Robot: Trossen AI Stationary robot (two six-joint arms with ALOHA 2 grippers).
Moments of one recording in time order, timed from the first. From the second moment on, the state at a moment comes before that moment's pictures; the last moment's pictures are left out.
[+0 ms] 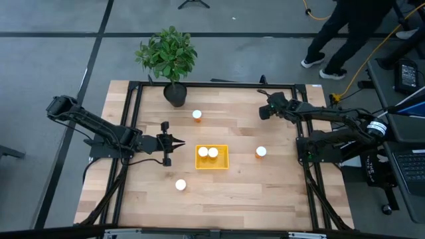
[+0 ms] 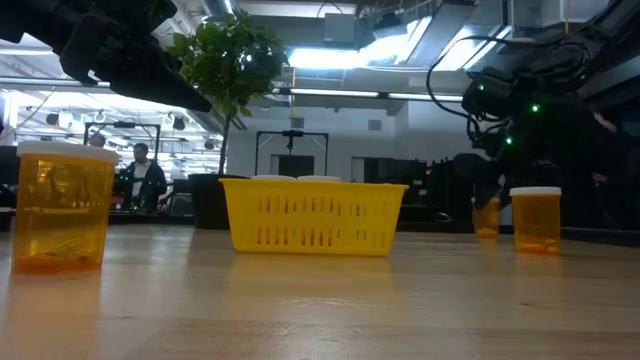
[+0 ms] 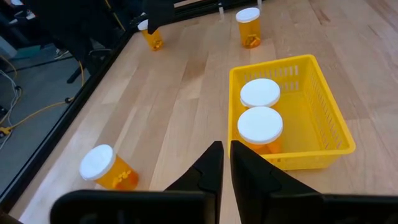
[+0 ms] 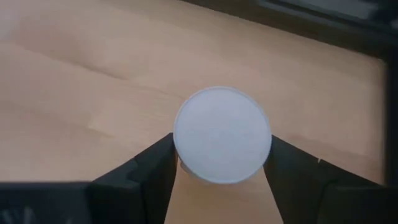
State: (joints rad) left arm -0.33 0.96 0.41 0.05 -0.54 0.00; right arm -0.62 1.21 0.48 -0.25 0.43 0.50
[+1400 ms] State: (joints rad) left arm -0.33 0.96 0.41 0.05 -0.52 -0.03; right arm 0.07 1.05 0.56 0.12 0.15 0.20
